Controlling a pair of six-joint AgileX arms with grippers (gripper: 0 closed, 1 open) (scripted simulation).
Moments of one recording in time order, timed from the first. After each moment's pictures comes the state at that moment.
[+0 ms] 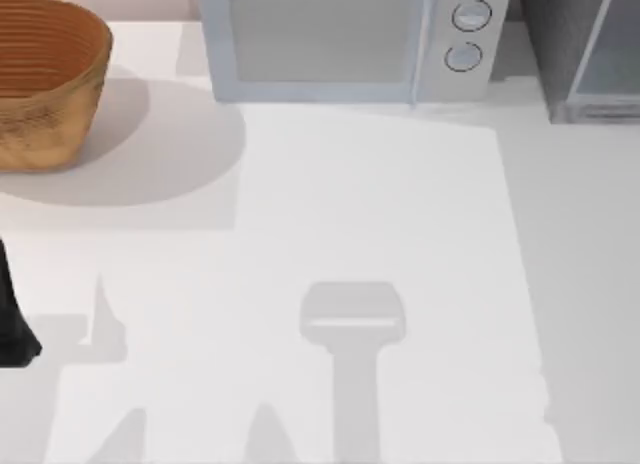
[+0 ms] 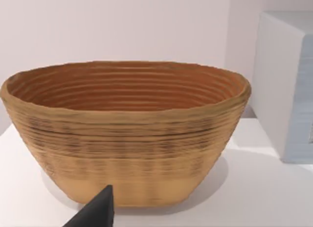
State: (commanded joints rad) left arm 0.00 0.00 0.00 0.00 0.00 0.00; right arm -0.49 1.67 0.16 1.49 -0.47 0.02
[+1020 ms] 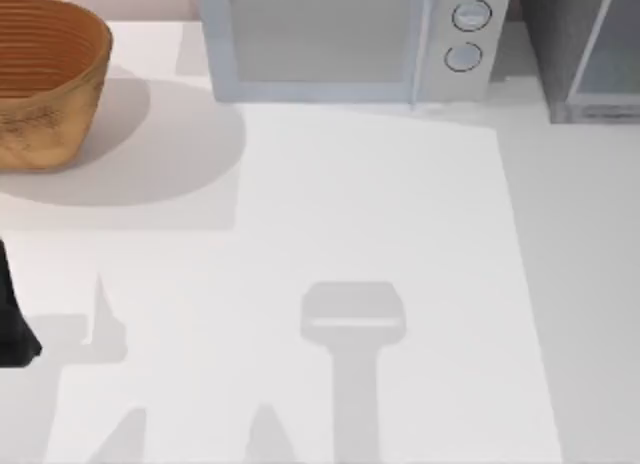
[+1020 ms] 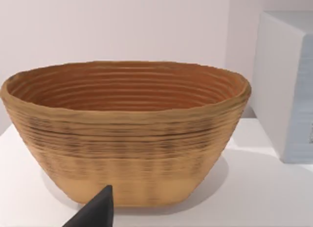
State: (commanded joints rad) left arm 0.00 0.00 0.00 0.00 0.00 0.00; right arm -0.41 1.95 0.48 1.46 -0.38 0.01
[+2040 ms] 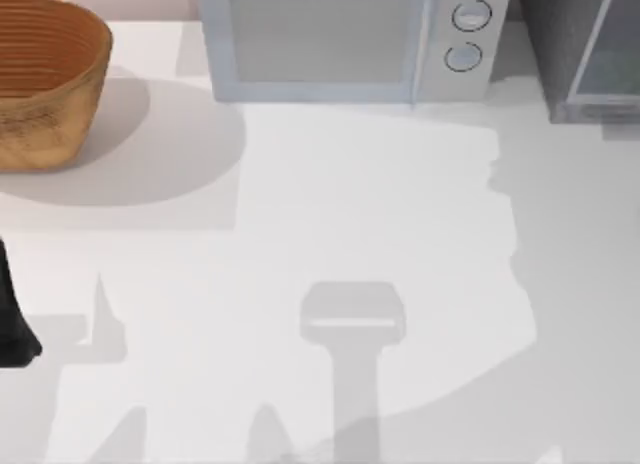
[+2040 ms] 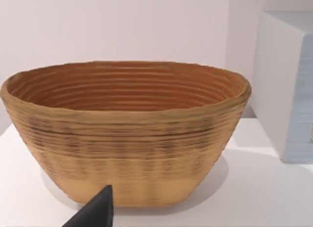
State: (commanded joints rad) left arm 0.00 0.00 0.00 0.00 0.00 0.00; right arm -0.22 2.16 0.98 1.17 -0.18 0.01
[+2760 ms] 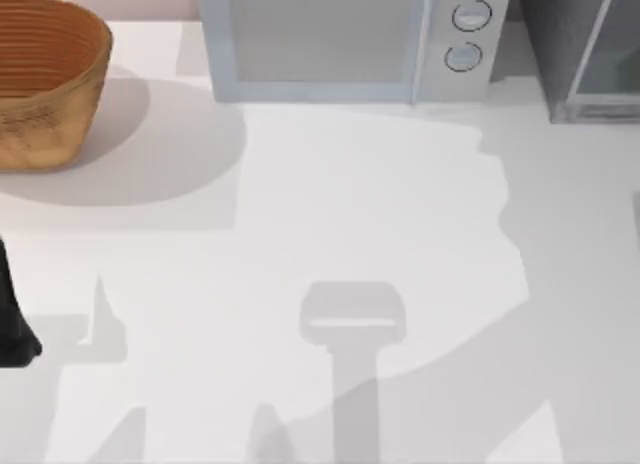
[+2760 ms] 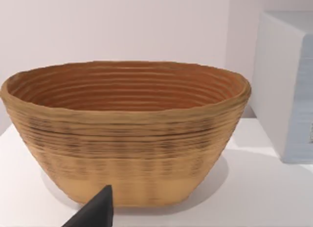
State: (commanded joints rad) left arm 0.00 0.00 0.00 0.00 0.00 0.00; right arm -0.19 2.26 1.20 1.07 -0.16 0.01
